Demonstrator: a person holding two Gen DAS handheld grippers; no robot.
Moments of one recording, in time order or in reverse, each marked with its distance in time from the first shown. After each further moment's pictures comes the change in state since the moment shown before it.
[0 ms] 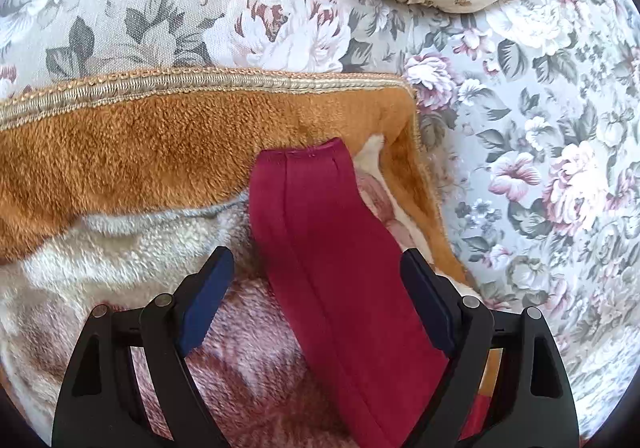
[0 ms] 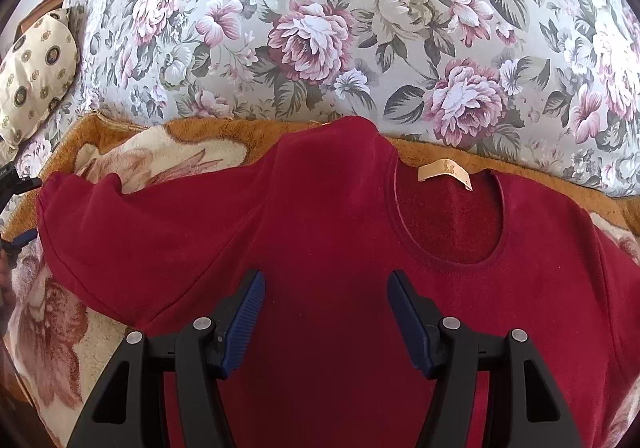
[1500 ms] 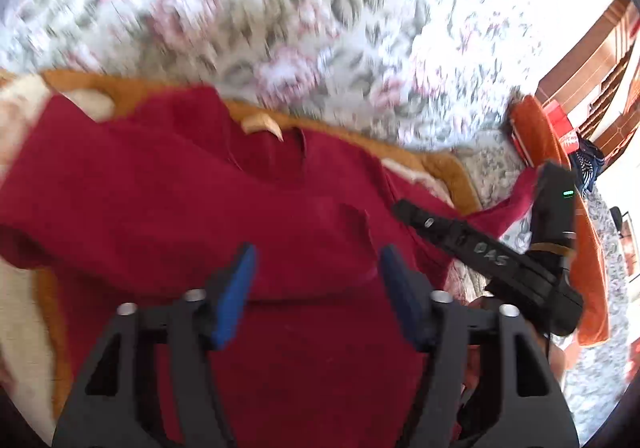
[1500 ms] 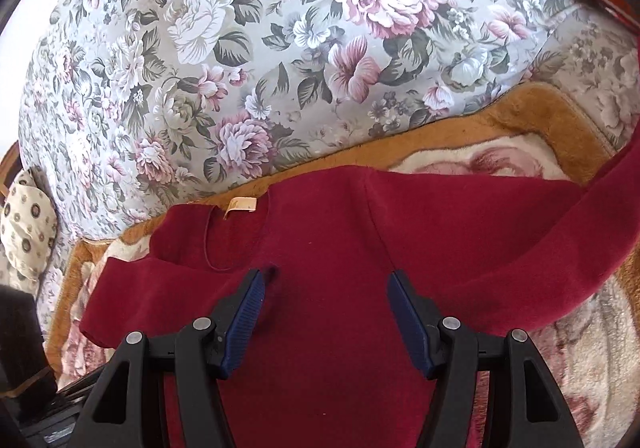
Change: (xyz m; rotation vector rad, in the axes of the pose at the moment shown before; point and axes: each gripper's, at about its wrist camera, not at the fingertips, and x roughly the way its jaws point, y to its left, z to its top) left arm -0.093 -0.237 -0.328 0.857 0.334 -0.558; right arm -0.085 -0.196 -0.043 0.421 -0.074 0.099
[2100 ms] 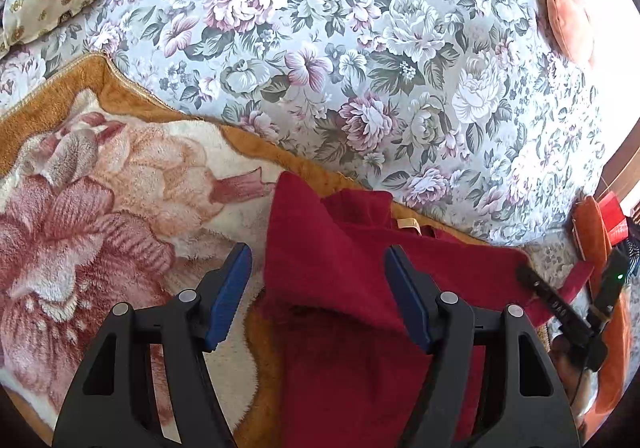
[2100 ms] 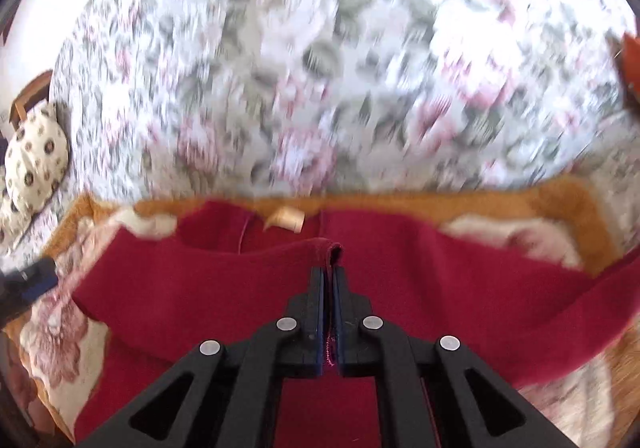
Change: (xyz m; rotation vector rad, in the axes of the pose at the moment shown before) left arm -0.099 0.108 0.014 -0.173 -0.199 0.252; right arm -0.031 0.048 0.018 -0.305 -0.202 -0.093
